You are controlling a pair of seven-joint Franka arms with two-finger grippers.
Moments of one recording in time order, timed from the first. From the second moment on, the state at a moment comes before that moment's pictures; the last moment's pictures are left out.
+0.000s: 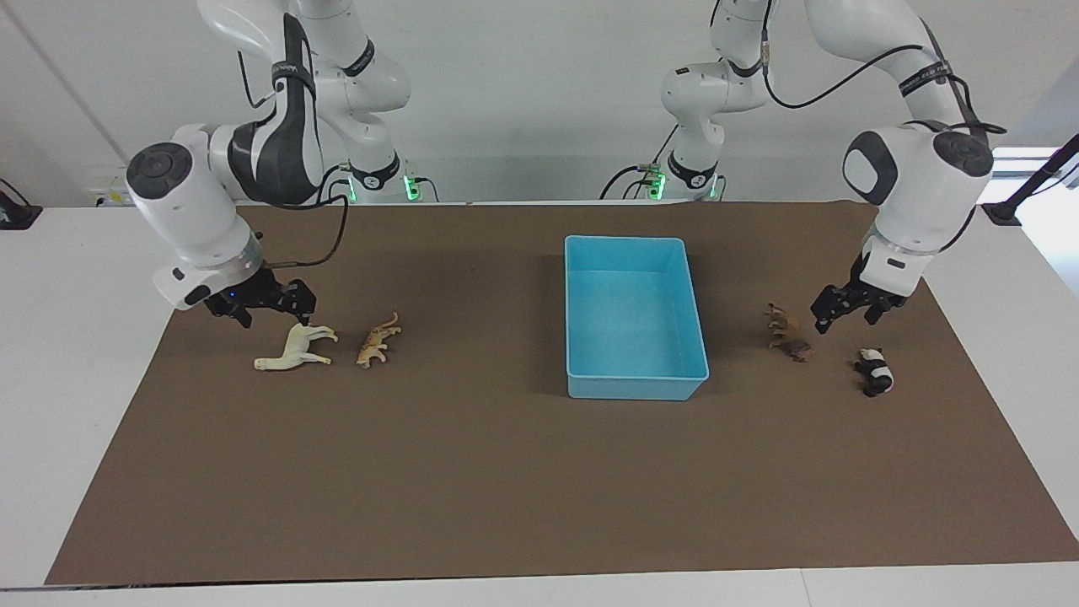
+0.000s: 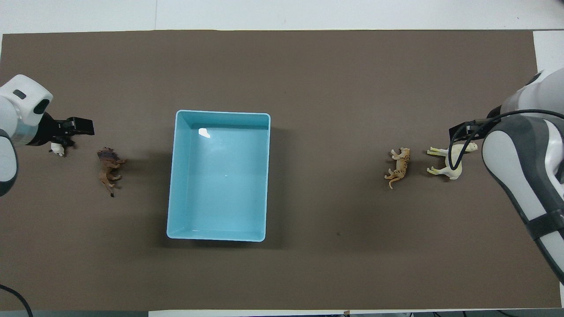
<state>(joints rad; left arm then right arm) 0.04 0.11 0.02 -2.02 0.02 2.24 -0.02 0.04 0.15 -0.11 -1.93 -0.02 2.01 -0.07</state>
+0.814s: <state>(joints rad) 0.04 0.17 0.02 -2.25 0.02 2.48 -0.02 -0.01 0.15 -0.11 -2.15 -0.02 2.22 -0.07</state>
